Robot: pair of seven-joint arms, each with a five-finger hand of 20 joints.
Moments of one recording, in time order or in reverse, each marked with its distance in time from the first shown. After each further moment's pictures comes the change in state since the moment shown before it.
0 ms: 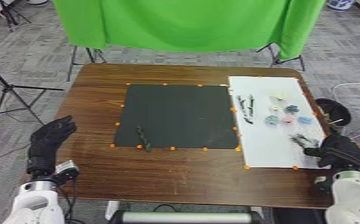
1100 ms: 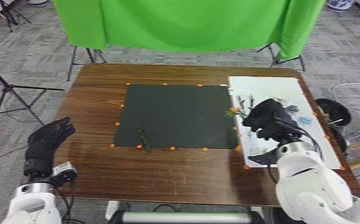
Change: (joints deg) left arm 1.5 0.1 -1.1 -1.2 -0.2 0.0 -0.9; right arm 24.8 -2.3 -25.5 -10.6 10.7 2.2 -3.4
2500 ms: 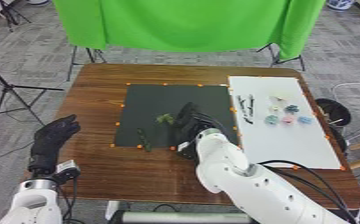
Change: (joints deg) left arm -1.1 1.1 0.7 0.1 0.2 -2.3 -1.4; right arm 29.8 -21.1 -30.3 23.3 9.0 -0.5 3.8
